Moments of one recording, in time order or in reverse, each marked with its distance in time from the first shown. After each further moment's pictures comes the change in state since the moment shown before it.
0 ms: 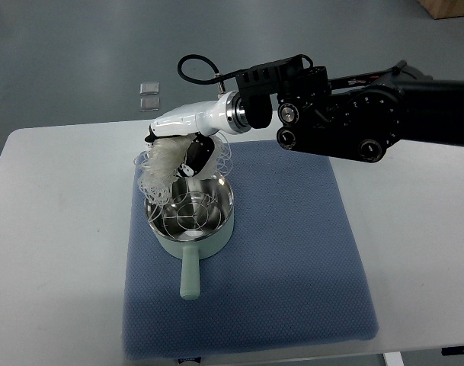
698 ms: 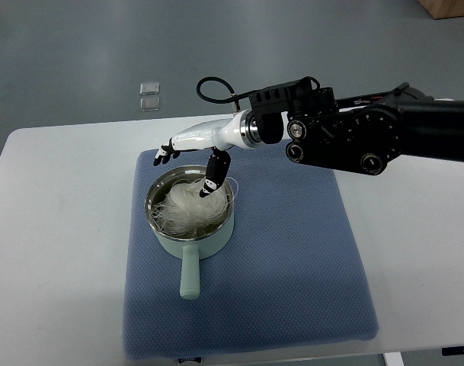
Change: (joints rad) left arm 0.000 0.000 0.000 0.000 0.001 -0.001 0.000; right arm -0.037 -0.035 -0.015 -0.024 0.007 0.002 -0.001
